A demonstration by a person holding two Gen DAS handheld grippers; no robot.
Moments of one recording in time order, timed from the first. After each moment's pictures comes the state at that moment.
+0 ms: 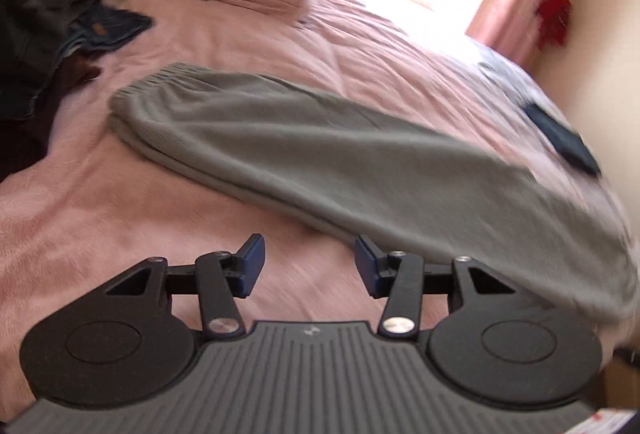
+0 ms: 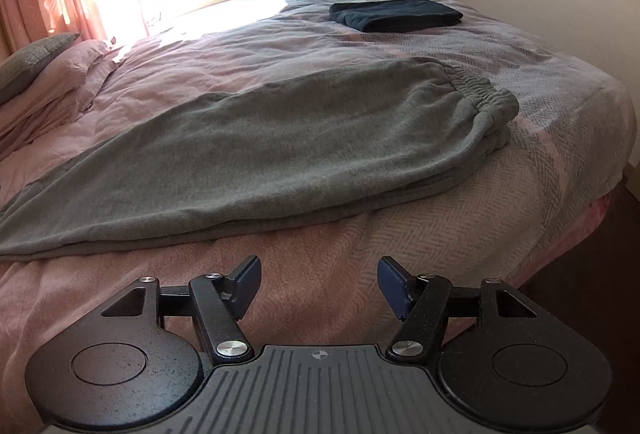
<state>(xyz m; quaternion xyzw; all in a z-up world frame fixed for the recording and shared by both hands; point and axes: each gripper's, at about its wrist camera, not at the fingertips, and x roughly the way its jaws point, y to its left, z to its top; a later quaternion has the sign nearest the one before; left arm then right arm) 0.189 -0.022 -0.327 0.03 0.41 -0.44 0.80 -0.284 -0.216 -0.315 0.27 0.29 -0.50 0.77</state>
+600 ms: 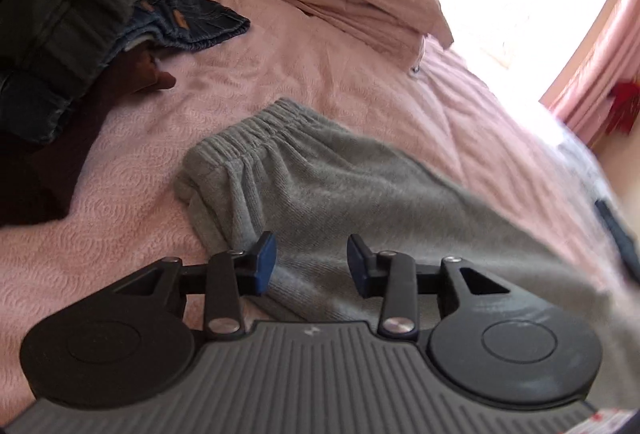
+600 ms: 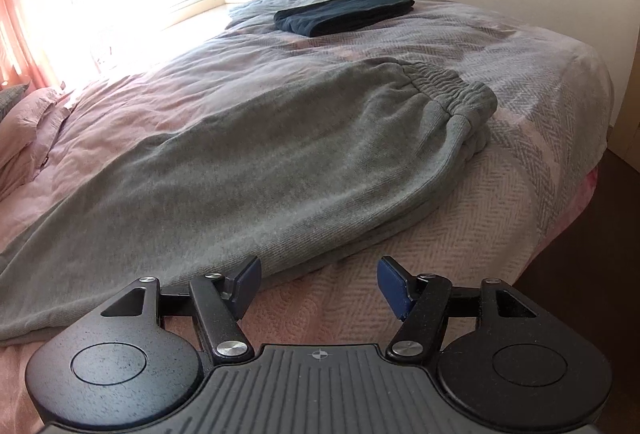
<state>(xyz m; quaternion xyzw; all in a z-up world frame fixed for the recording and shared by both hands) 0.312 -0.038 -0.369 -0.06 0.43 -0.36 0.83 -0.290 -0.267 -0.318 0.31 0.25 -0.54 0.74</state>
